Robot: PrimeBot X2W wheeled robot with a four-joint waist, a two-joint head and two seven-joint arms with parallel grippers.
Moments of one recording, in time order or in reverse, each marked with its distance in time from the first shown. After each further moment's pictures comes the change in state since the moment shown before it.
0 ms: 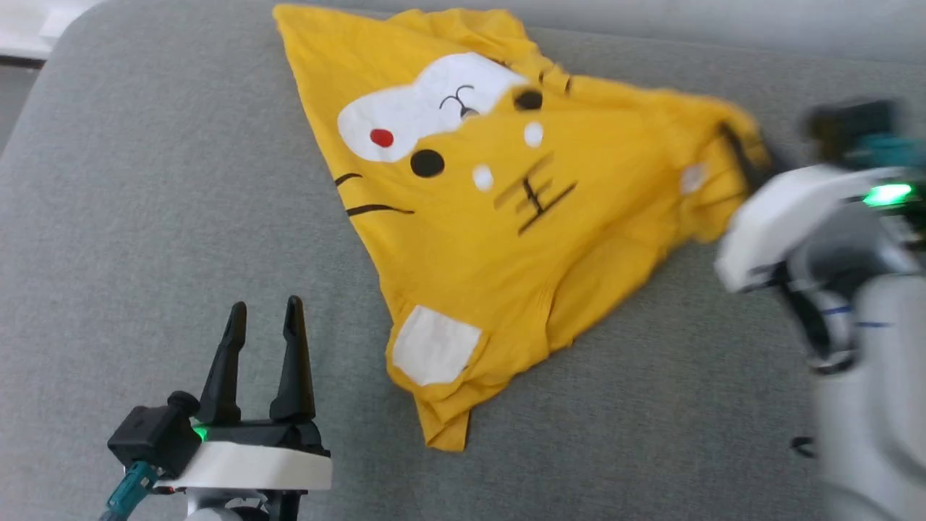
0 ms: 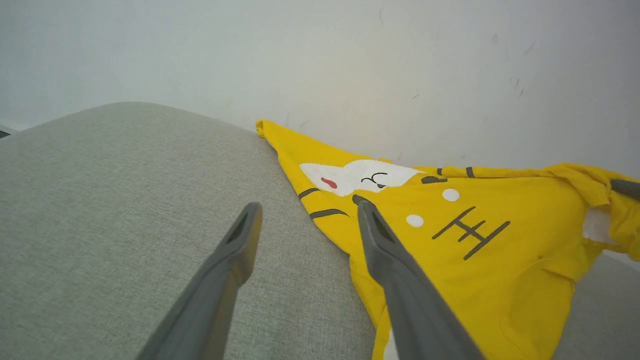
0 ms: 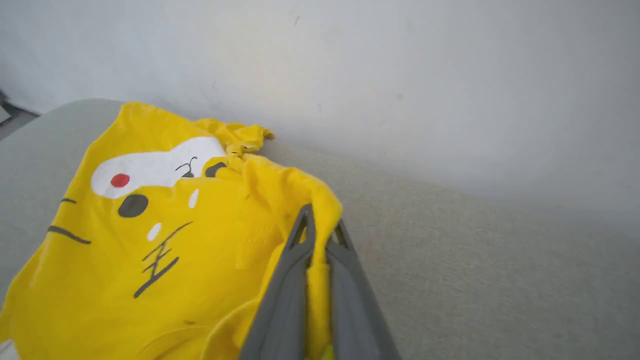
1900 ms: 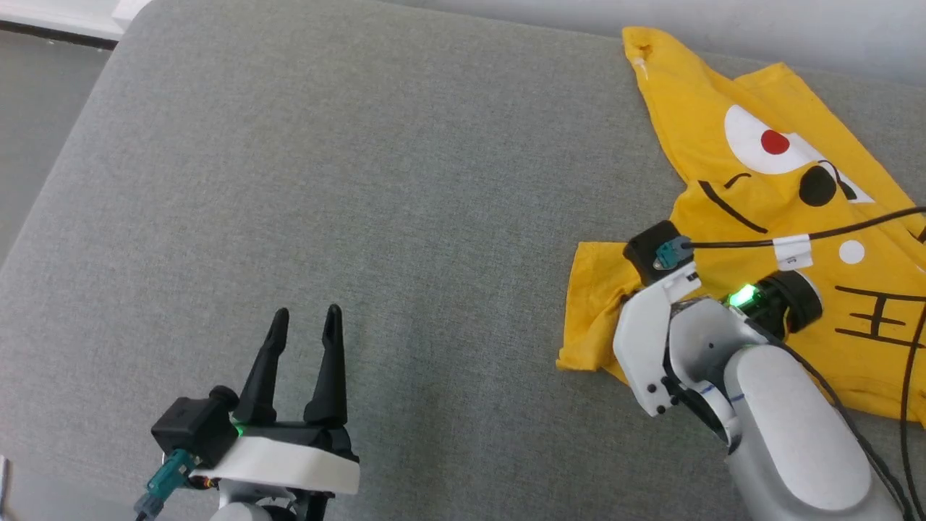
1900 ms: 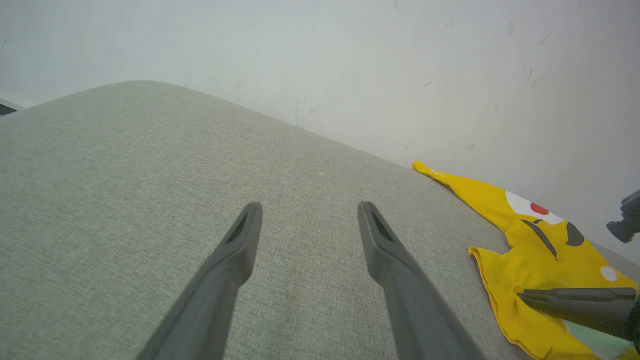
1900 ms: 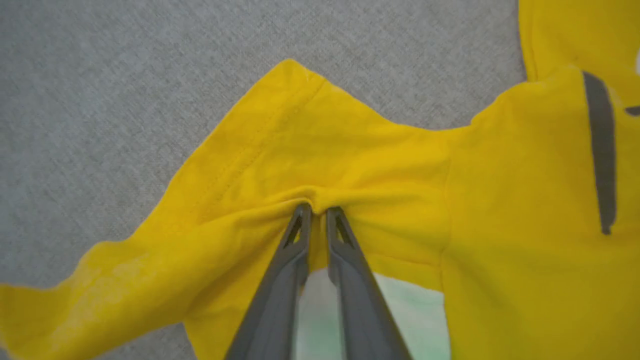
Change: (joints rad) left arm -0.032 -0.001 -0.062 0.090 -0.021 -0.027 0.000; right arm 0.081 -0.091 0.316 0.166 -0.009 0.000 0.284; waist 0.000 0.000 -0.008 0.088
